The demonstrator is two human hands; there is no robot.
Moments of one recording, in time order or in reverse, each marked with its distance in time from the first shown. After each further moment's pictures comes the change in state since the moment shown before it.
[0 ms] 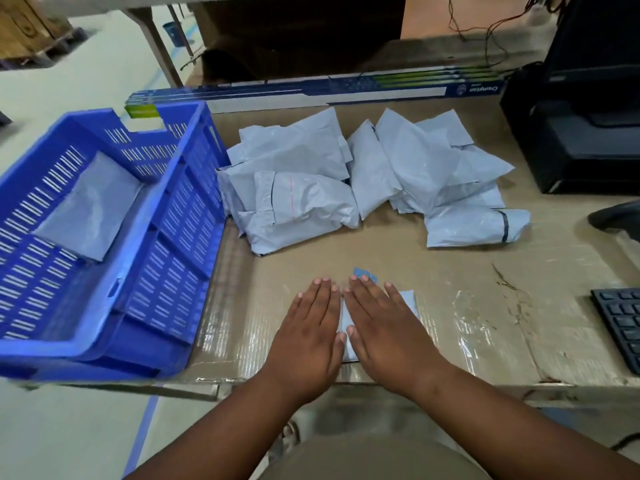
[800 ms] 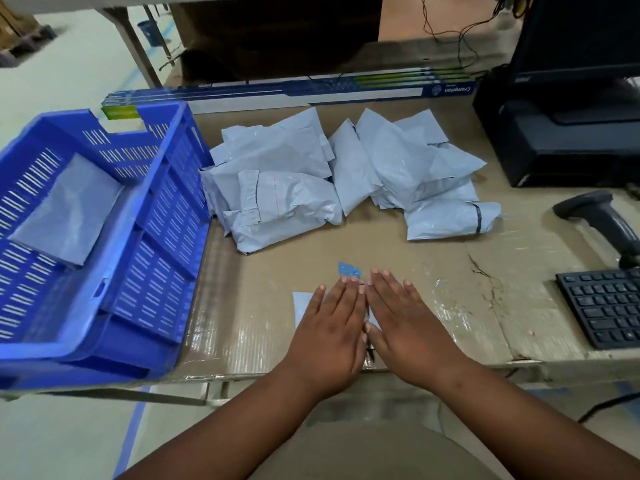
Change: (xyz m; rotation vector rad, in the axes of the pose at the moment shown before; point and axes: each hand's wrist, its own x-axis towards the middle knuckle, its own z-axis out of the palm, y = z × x) left_hand 0.016 0.048 -0.004 0.000 0.029 0.169; right_hand -0.038 0.036 -0.005 0.020 0.005 0.101
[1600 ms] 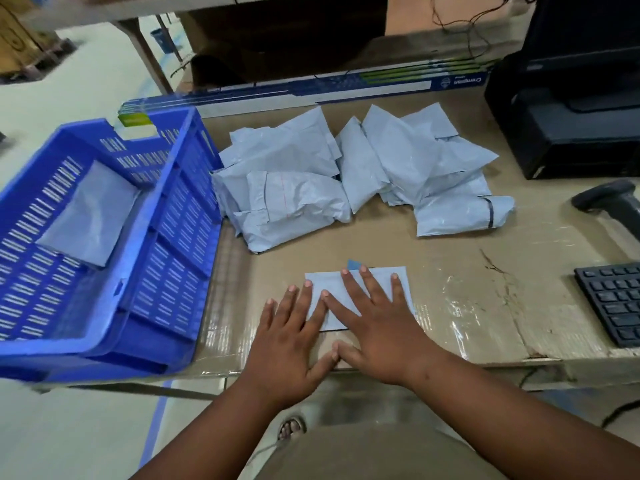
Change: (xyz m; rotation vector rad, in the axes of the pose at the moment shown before) left_hand -0.060 -0.051 -0.018 0.062 -0.151 -0.205; right_hand 0.022 -0.045 0.001 -0.025 -0.038 -0.128
